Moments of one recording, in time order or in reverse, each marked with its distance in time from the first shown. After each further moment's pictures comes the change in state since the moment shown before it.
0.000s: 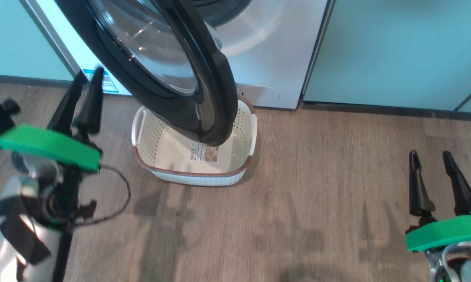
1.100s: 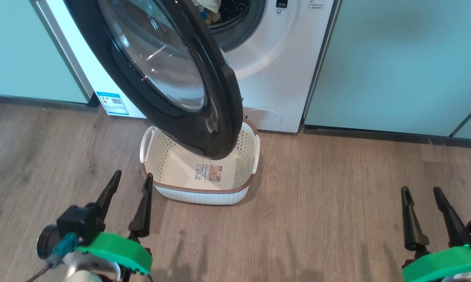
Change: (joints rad) left arm 0.402 0.022 -0.241 -0.153 0.595 0.279 -0.209; right arm 0.154 0.002 0.002 -0.066 -0.001 0.000 0.056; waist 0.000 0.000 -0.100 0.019
